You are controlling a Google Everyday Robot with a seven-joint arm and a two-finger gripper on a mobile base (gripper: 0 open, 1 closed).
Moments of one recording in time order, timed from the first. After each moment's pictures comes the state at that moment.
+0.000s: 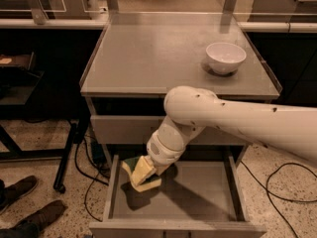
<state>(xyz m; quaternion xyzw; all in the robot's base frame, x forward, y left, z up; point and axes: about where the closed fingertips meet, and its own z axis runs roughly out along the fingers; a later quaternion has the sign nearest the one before) 0.444 0.025 0.662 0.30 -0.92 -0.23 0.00</state>
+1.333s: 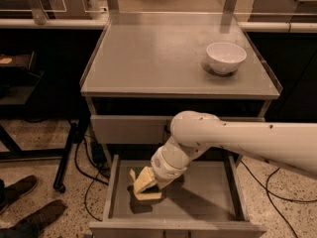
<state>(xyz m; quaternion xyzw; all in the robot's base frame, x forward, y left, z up) 0.438 0.023 0.606 0.19 -0.95 -0.25 0.01</state>
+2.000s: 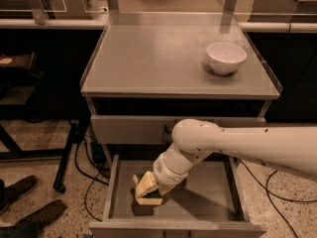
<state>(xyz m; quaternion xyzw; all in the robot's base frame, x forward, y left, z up) 0.433 0.018 0.576 0.14 -0.96 -0.25 0.03</state>
